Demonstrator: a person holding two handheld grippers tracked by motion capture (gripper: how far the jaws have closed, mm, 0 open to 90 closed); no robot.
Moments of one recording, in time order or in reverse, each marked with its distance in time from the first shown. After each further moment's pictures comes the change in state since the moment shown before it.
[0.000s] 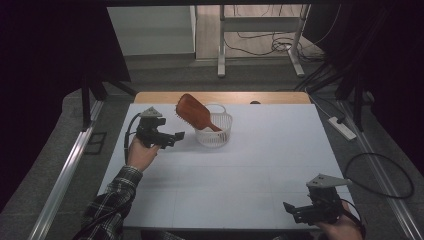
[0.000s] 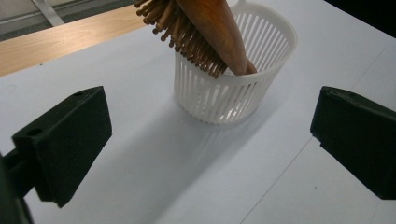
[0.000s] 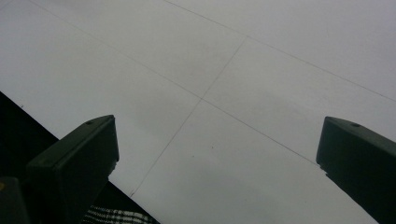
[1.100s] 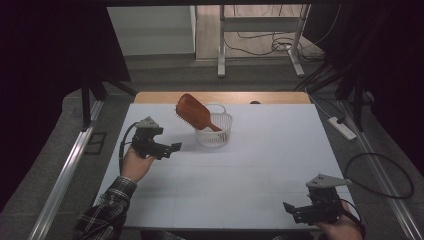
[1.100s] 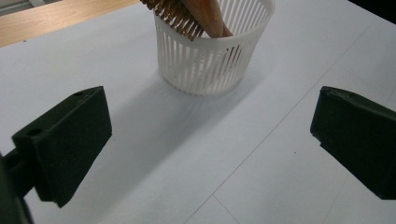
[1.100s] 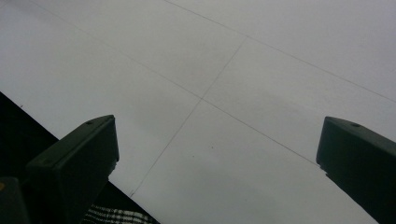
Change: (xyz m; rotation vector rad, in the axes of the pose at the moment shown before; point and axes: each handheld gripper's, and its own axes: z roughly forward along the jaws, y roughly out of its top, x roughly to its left) left arm -0.015 -0.021 -0.017 0.032 -0.024 0.011; right arm 0.001 0.000 0.000 0.003 -0.002 -0.002
